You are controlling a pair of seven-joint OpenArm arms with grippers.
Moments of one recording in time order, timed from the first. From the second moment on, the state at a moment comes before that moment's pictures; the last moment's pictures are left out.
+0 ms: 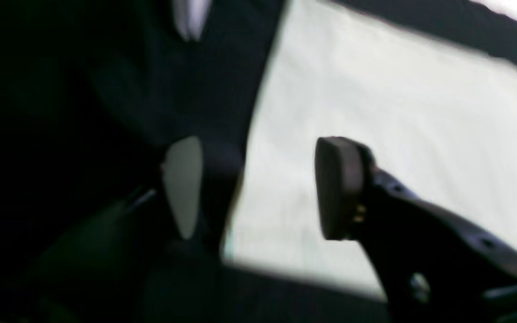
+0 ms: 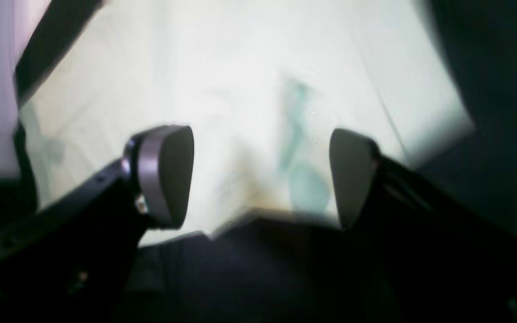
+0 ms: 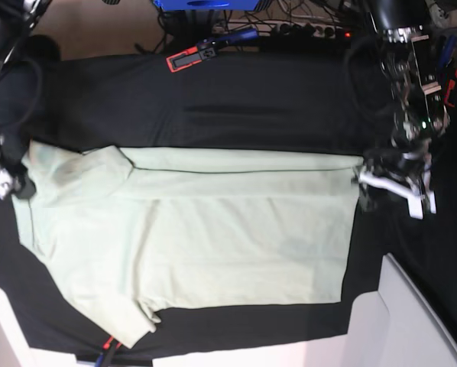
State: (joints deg) left arm 10.9 -11.4 -19.1 93.0 -21.7 -4.6 32.0; right arm -3.0 10.0 41.5 80.6 40.6 15.7 -58.0
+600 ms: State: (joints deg) left arm 17.8 -10.9 -19.1 84.0 -21.8 -5.5 32.2; right arm -3.1 8.4 53.0 60.6 42.3 23.7 -56.3
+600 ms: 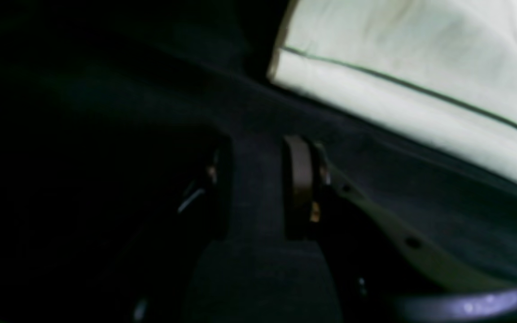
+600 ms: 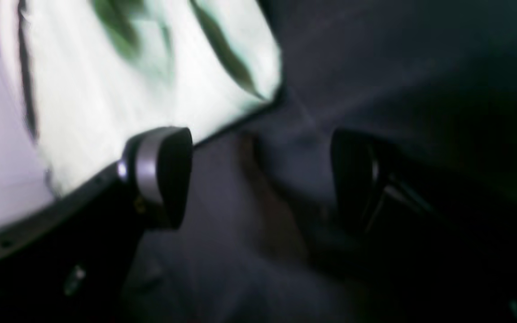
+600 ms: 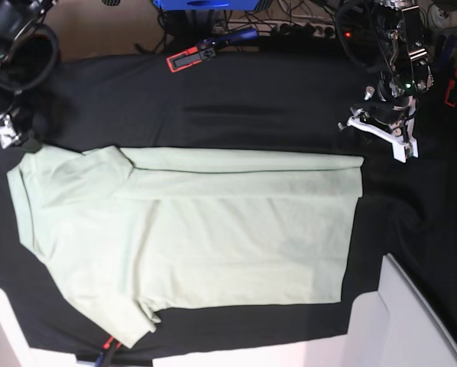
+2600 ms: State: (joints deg) left arm 17.1 -10.5 -19.4 81.5 -21.6 -9.4 32.2; right arm 2.6 16.0 42.4 55.2 40.6 23.8 -55.2
